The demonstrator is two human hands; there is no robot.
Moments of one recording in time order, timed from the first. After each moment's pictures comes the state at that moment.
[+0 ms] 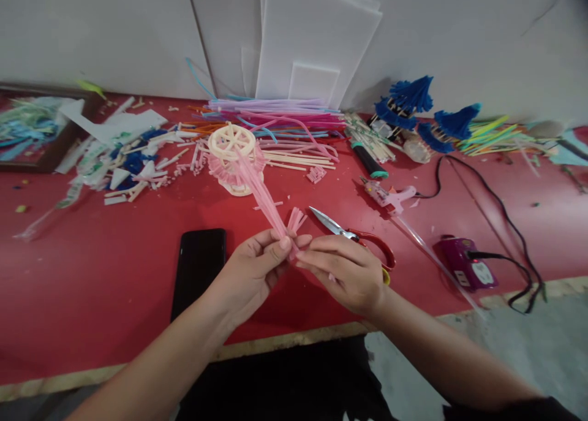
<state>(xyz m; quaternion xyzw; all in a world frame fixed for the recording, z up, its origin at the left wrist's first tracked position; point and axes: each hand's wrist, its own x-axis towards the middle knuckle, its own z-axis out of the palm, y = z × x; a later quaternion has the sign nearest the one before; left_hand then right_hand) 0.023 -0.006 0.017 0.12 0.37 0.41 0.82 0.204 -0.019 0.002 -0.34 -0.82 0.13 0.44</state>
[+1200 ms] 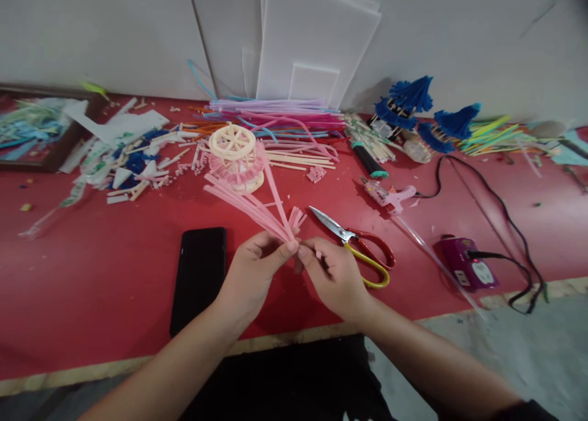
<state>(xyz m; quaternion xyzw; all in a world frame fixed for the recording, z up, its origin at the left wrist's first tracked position) 0.031 -0.015 0.000 0.26 0.46 0.46 0.72 0.177 -0.026 0.007 -0.55 -0.62 0.43 0.35</state>
